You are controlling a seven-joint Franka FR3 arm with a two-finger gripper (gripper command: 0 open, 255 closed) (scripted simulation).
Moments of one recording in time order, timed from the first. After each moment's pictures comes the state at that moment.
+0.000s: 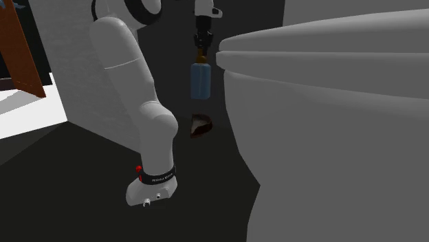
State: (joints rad) arm 0.14 -0.29 0.46 -1.65 0.17 1.34 0.42
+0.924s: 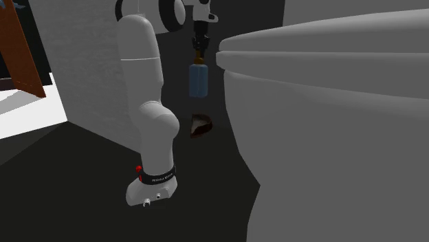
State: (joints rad) arm 0.19 -0.04 0.60 -1.45 0.08 1.36 0.61
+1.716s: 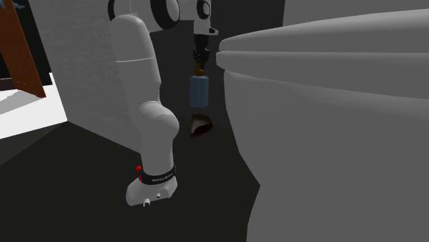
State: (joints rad) arm 0.19 -0.11 0.58 -1.68 0.11 1.54 0.57
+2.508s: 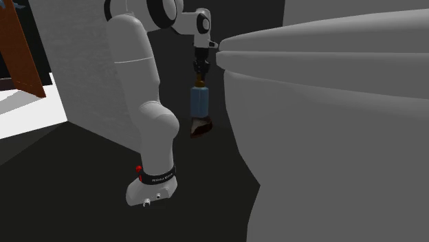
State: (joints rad) arm 0.19 -0.14 0.58 -1.87 0.13 1.70 0.55
